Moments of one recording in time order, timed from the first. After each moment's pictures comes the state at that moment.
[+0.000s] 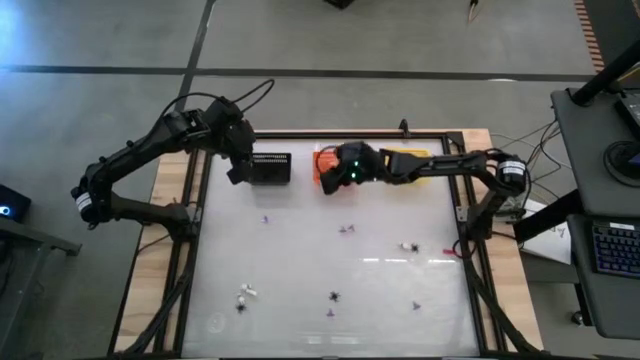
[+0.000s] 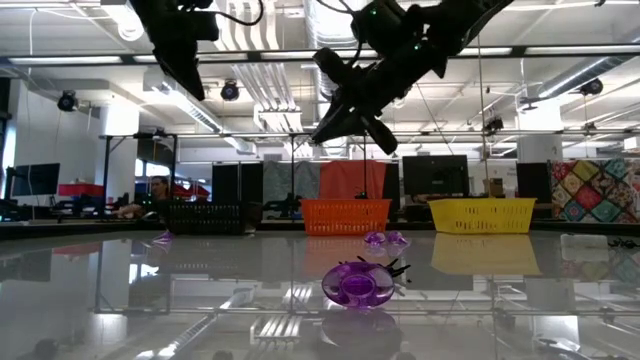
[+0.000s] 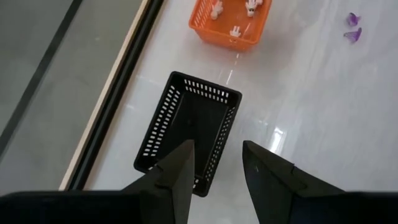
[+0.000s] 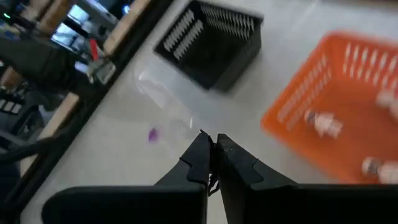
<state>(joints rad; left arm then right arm) 0.61 1.20 1.29 -1.09 0.03 0.27 -0.27 1.70 1.15 -0.03 -0.04 0.72</state>
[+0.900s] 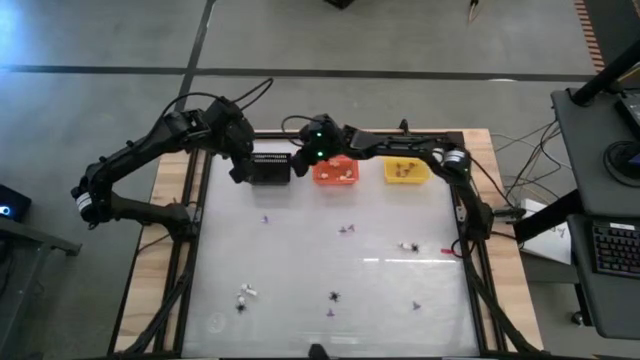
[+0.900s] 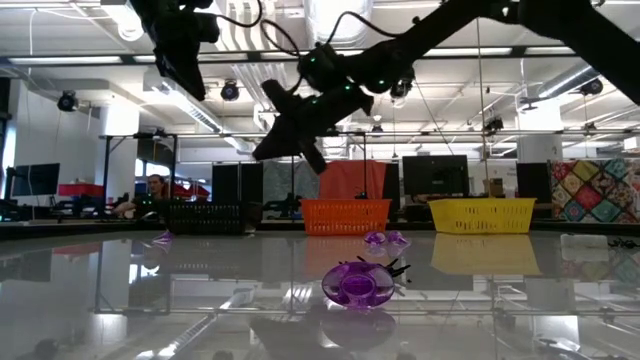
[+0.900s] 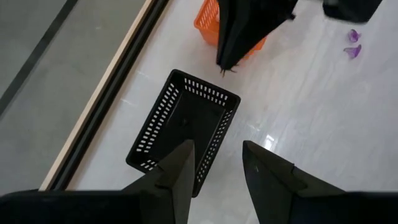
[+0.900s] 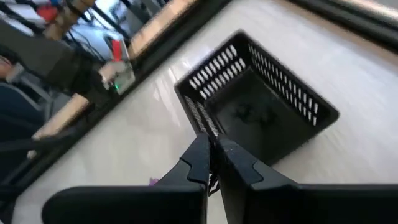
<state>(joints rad) 0.61 1.20 1.29 -1.09 0.03 0.17 -0.41 2.15 1.69 -0.08 -0.35 0.47</state>
